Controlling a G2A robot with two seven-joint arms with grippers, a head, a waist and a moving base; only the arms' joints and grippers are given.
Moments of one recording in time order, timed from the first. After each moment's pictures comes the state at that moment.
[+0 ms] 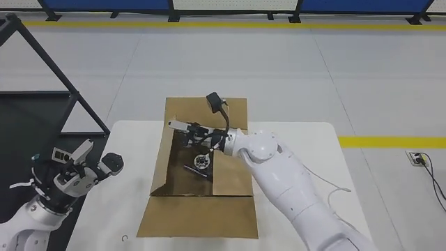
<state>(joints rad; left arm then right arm) 1.33 -1.01 -1.87 -1.79 -0.65 -0.04 -0.75 -0.26 -1.71 1.00 -0.59 0.19 -0.38 0.89</state>
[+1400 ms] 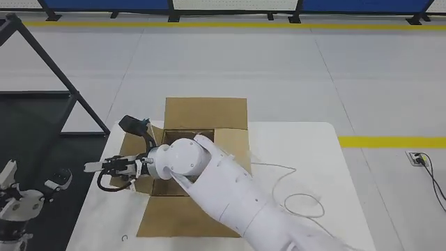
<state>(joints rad) 1.53 -1.03 -2.08 -1.71 -0.93 -0.16 -0.73 -0.09 -2.01 0.59 -0.44 0.22 -0.14 0.76</state>
